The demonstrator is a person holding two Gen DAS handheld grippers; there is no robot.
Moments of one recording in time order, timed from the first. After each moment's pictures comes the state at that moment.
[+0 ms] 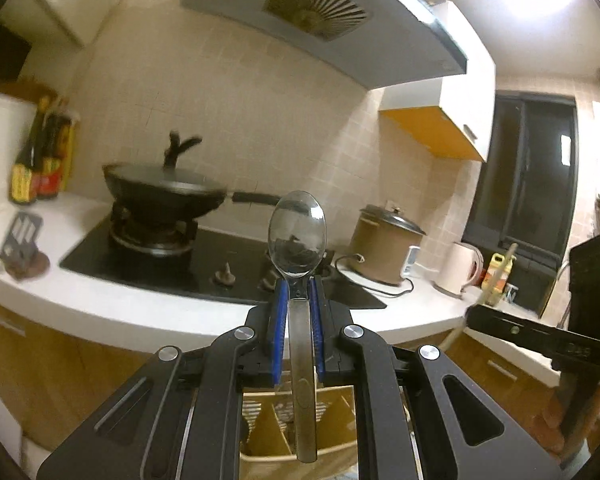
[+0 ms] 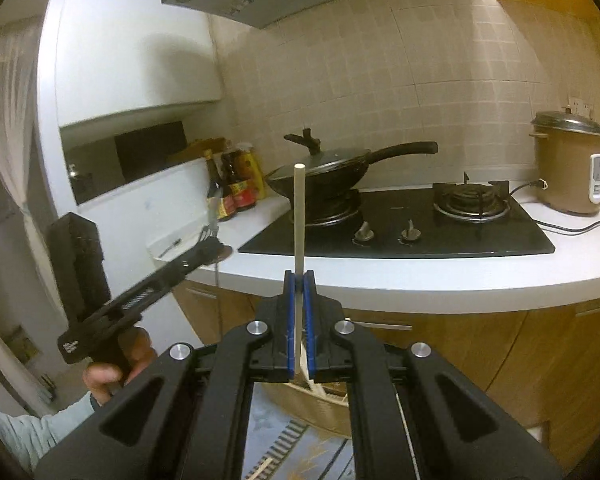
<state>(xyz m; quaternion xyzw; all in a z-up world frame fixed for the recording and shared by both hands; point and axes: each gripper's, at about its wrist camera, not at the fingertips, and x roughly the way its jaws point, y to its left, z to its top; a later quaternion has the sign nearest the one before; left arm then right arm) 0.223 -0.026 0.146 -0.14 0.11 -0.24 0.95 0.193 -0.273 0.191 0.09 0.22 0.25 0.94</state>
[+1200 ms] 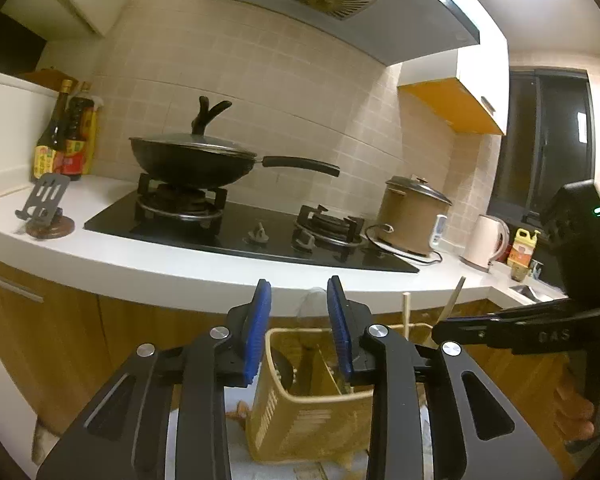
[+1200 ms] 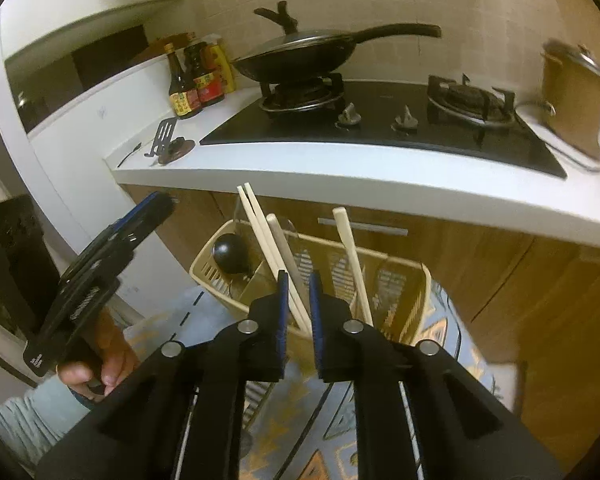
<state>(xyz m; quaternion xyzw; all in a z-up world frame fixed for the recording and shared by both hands) 0.207 -0.009 0.091 -0.10 0.13 -0.20 0.97 0.234 -0.239 0.119 0.05 0.41 0.22 0.89</state>
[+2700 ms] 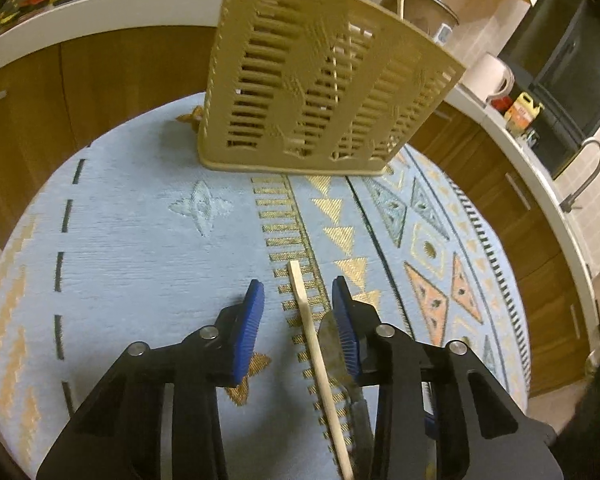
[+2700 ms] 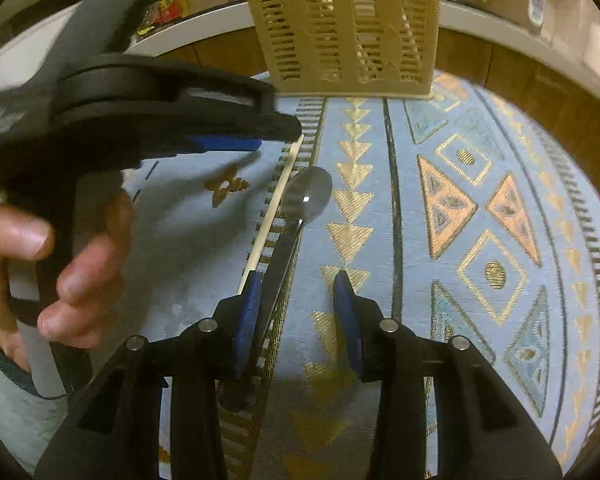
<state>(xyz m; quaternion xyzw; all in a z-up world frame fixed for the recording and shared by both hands) 0.174 -0.043 -0.052 -0.05 0.48 -0.25 0.84 0.023 -0.146 -0.033 0.05 0.48 0.09 0.87</state>
